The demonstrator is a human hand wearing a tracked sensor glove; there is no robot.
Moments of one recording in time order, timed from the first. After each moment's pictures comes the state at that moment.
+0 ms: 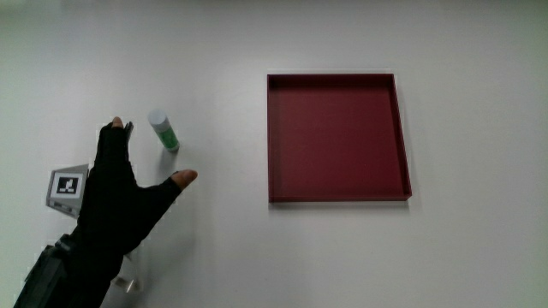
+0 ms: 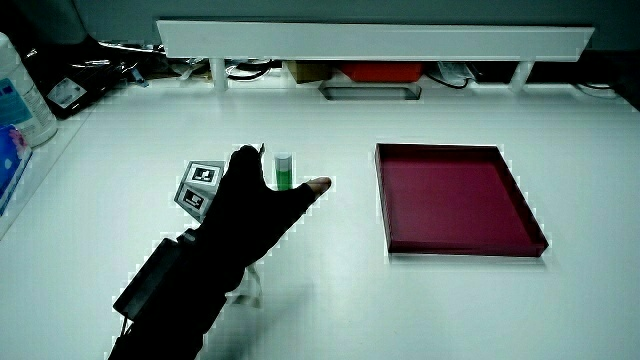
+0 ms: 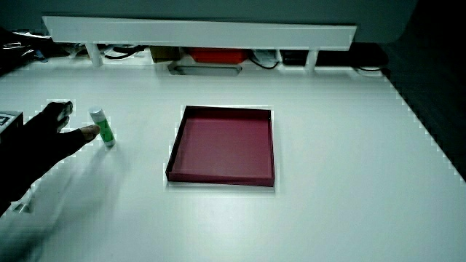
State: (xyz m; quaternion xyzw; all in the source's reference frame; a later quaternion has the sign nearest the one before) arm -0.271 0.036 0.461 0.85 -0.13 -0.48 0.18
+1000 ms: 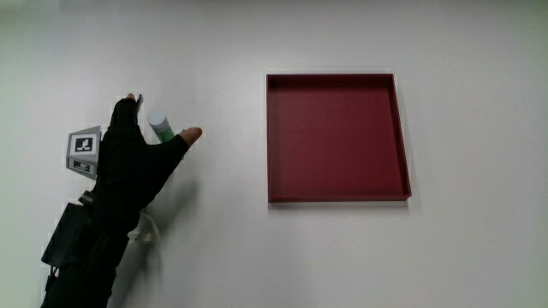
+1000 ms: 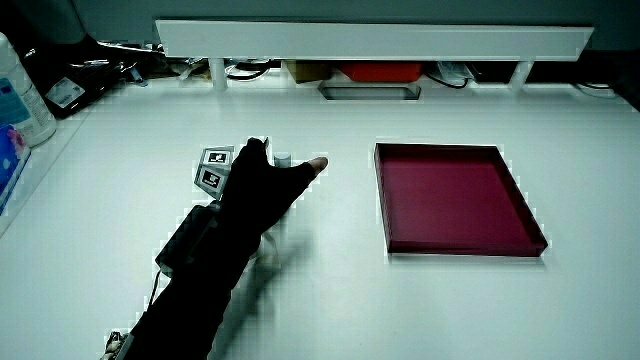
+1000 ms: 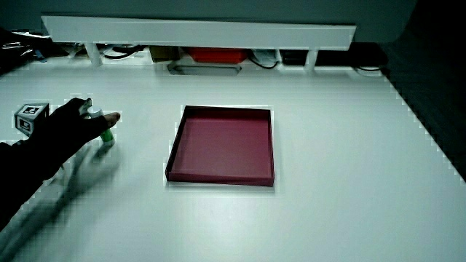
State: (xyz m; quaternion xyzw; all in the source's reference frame) arm -0.276 -0.009 0.510 0.83 -0.17 -0.51 0.16
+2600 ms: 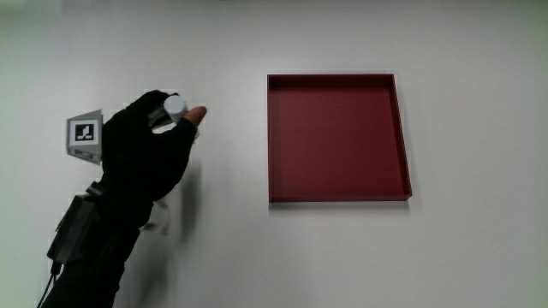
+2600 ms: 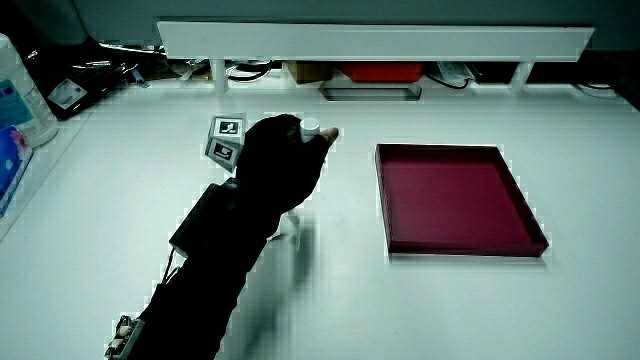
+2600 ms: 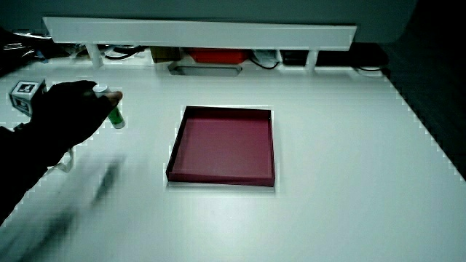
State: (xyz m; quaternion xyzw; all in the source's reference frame) arm -0.250 -0.026 0.465 0.83 -0.11 -0.54 0.07
